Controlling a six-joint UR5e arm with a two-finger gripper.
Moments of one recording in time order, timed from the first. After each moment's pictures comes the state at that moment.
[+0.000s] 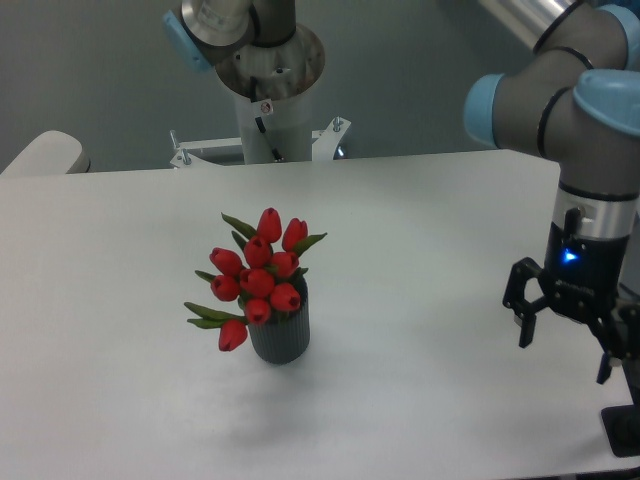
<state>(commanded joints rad) 2.72 -2.18 -1.09 -0.91 1.21 1.47</state>
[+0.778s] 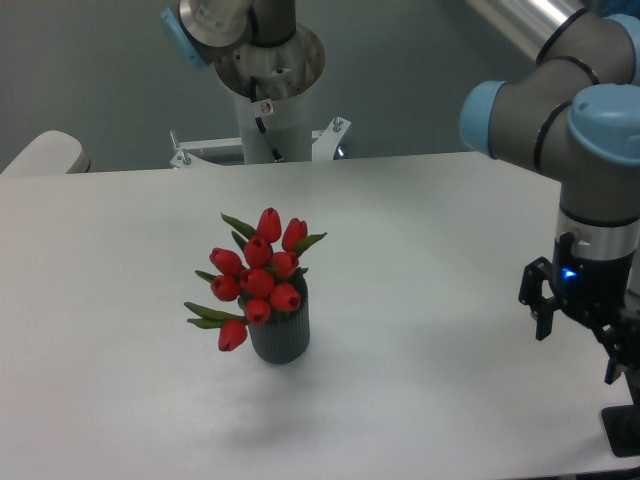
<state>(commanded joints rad) 2.65 -2.16 -1.09 -1.03 1.49 1.64</state>
